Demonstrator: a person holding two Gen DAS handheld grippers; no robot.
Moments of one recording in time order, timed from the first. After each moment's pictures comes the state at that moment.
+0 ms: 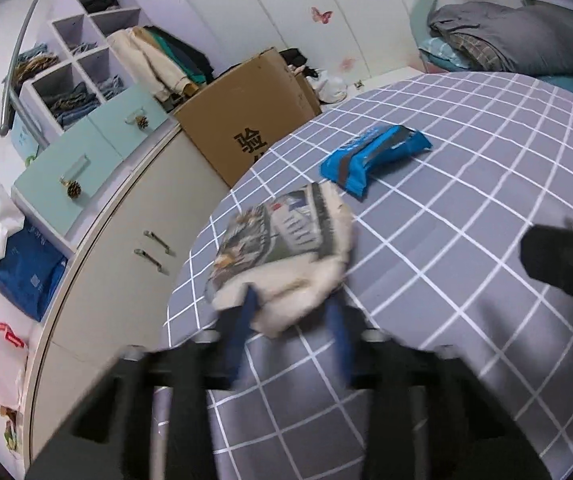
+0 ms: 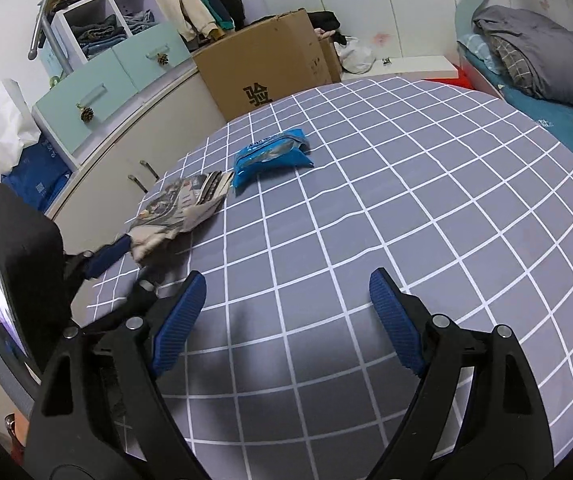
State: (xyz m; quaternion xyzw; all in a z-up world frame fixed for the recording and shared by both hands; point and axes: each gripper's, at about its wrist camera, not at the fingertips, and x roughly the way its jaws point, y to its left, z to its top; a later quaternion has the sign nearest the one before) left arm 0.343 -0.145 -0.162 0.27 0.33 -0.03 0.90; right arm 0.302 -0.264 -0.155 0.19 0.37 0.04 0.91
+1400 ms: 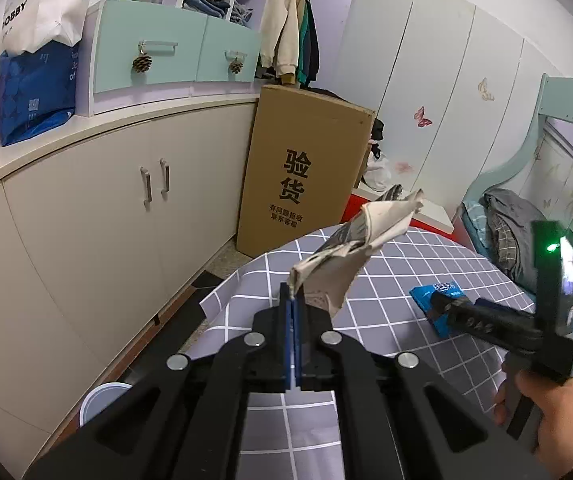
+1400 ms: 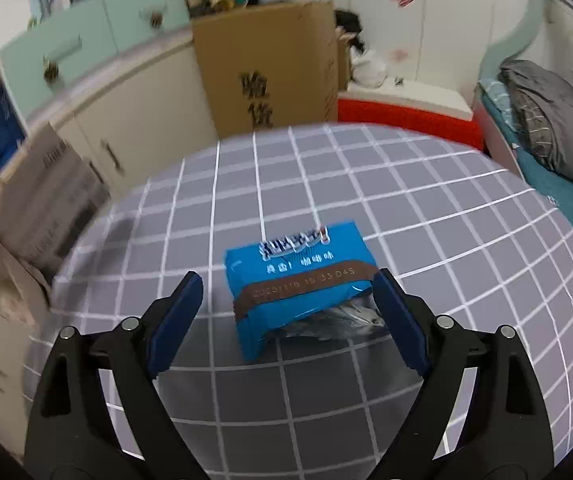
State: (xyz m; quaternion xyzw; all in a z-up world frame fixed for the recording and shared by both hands) left arm 0.382 0.009 -0.120 -0.10 0.30 -0.03 0.95; right arm 0.472 -0.208 -0.161 0.06 0.41 0.01 0.91
